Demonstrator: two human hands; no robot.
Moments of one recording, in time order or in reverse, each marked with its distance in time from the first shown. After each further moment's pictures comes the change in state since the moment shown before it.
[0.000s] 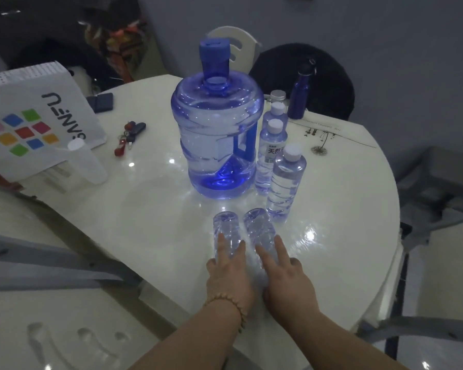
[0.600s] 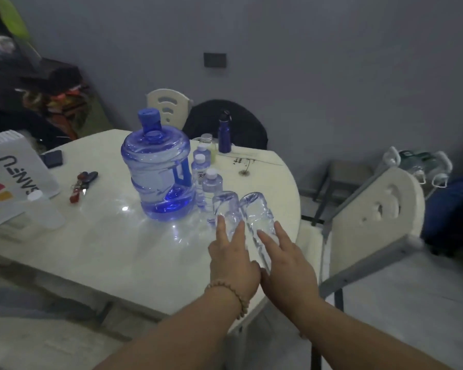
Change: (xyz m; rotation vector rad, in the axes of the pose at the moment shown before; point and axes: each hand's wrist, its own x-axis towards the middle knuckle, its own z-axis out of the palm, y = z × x) left_hand -0.136 0.116 -0.028 -0.211 0.197 0.405; right_hand -0.145 0.021 -0.122 0.064 0.419 0.155
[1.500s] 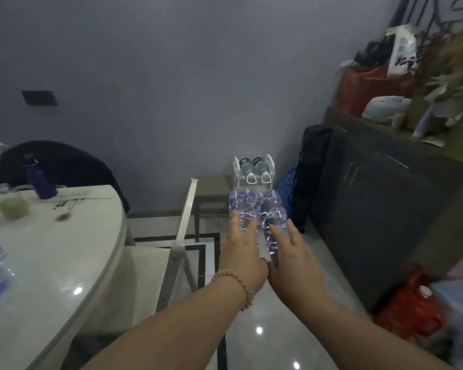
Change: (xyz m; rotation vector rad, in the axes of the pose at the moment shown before) left_hand -0.159 0.394 0.307 -0.070 -0.305 0.515; right_hand -0.165 0.401 -0.285 -0.097 0.260 0.461
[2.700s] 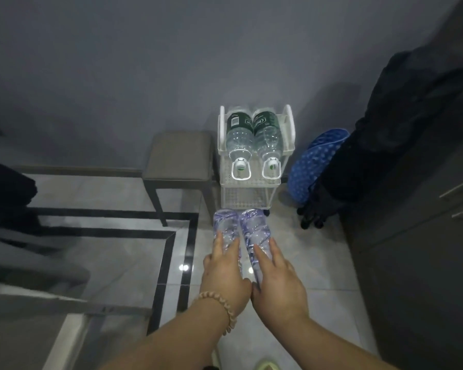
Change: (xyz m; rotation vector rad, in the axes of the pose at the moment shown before) left_hand 0.509 -0.159 0.353 0.025 -0.261 -0.440; right_hand 0.512 0.276 0.301 -0.053 -0.499 0.037
